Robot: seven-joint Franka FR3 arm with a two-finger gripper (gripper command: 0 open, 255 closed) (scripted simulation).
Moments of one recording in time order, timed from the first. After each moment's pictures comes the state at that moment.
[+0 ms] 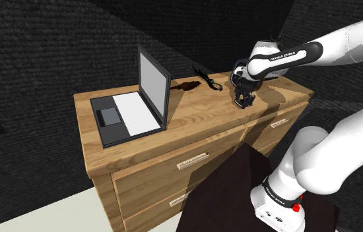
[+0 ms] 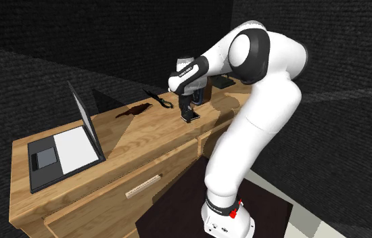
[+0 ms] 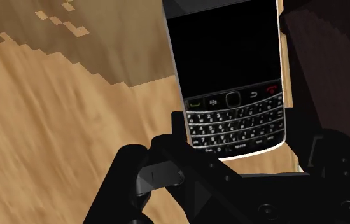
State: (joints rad) arm 0.27 -0.33 -0.84 -2.47 -0.32 2.23 -1.44
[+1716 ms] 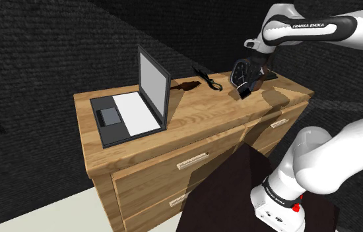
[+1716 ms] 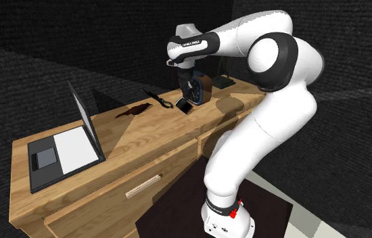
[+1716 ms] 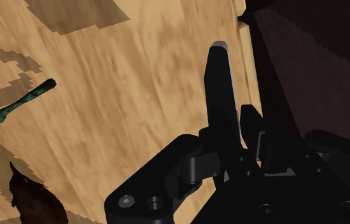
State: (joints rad) arm 0.25 -0.48 -0.70 -2.23 -0.33 1.85 -1.41
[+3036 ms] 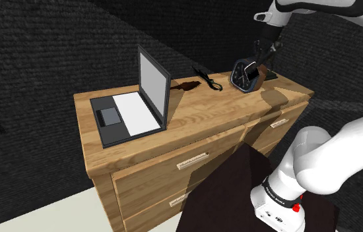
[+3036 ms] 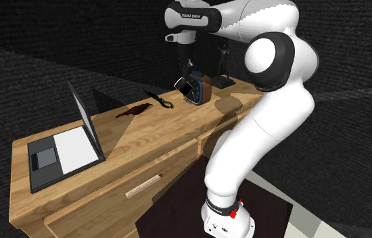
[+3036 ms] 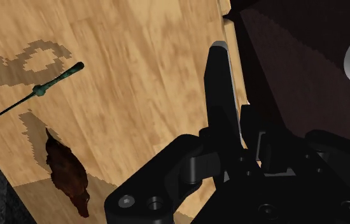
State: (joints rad) arm 0.27 -0.45 -0.66 -1.94 -0.28 1.59 -1.44
